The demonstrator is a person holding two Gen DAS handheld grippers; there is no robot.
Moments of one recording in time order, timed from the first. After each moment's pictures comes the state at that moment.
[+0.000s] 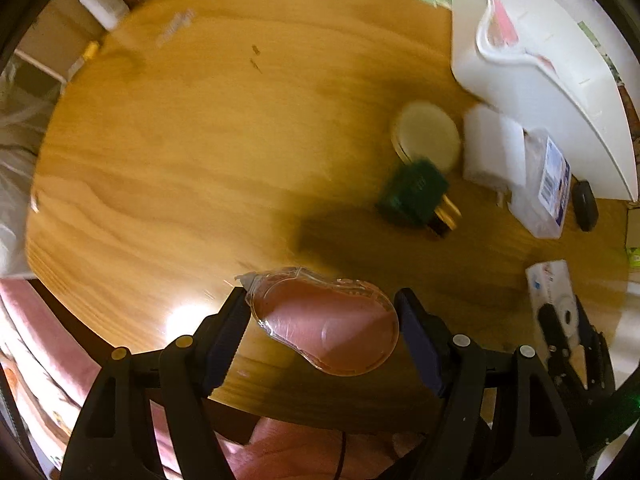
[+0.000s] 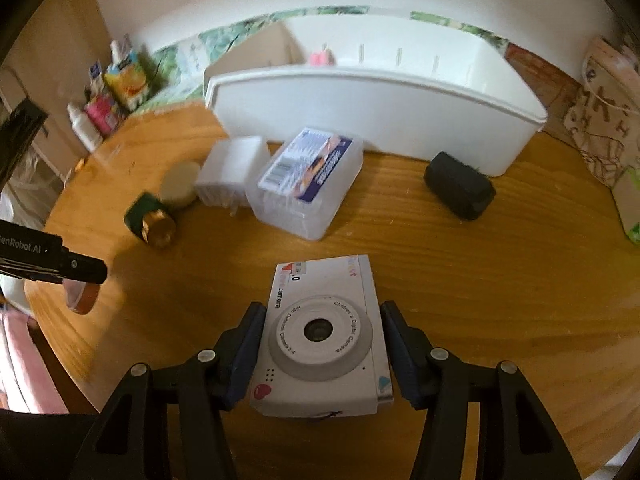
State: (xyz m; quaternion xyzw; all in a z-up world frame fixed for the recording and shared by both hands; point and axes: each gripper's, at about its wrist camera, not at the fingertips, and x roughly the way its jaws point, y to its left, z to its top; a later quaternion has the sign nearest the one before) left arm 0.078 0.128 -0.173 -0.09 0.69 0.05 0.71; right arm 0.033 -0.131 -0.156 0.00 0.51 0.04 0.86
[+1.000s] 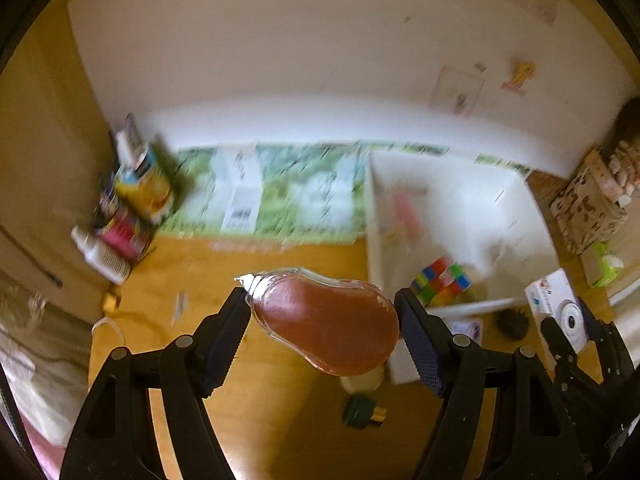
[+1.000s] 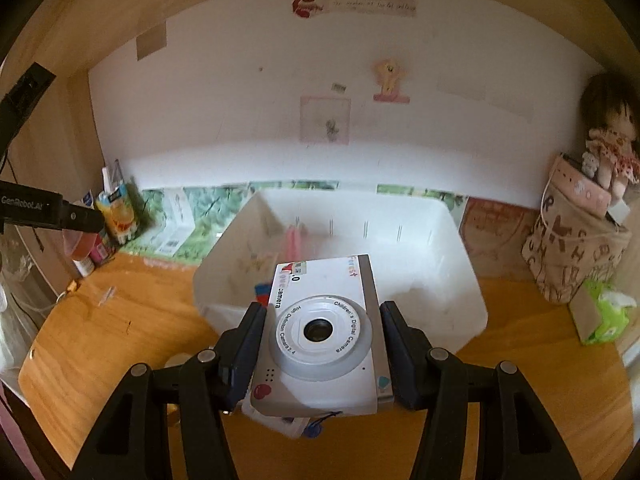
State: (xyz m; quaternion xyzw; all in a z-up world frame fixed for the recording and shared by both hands) left arm 0.180 0.073 -0.016 0.00 0.46 -0.05 0.88; right arm 0.089 -0.143 -0.049 -0.01 0.31 0.00 0.95
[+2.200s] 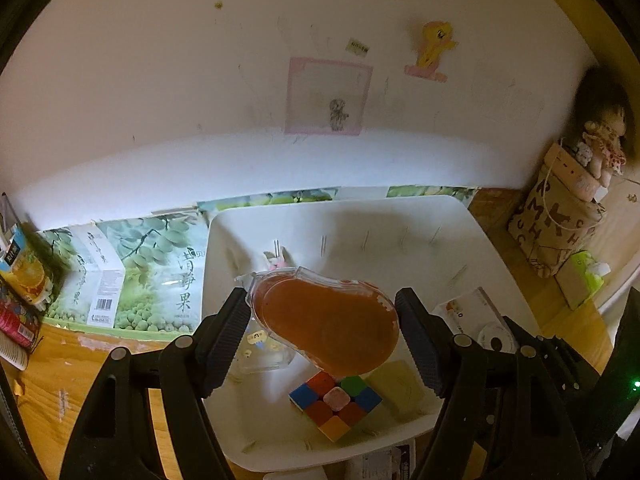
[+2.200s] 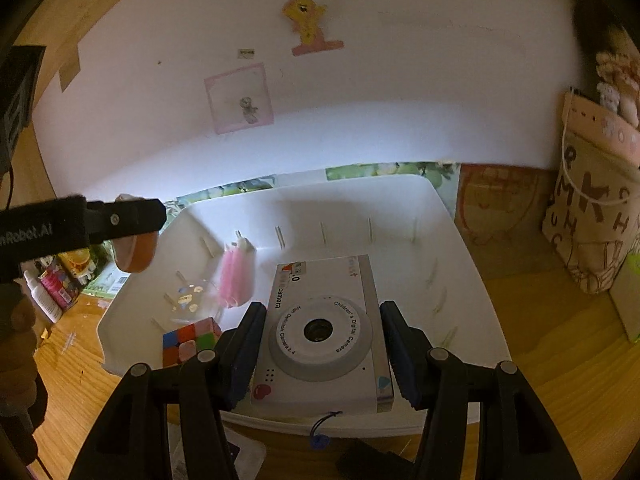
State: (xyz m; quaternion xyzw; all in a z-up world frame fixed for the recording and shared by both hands) left arm 0.263 -0.054 -0.077 0.01 0.39 -0.15 0.91; right arm 0.175 -0.220 -0.109 0.06 0.32 -0.01 0.95
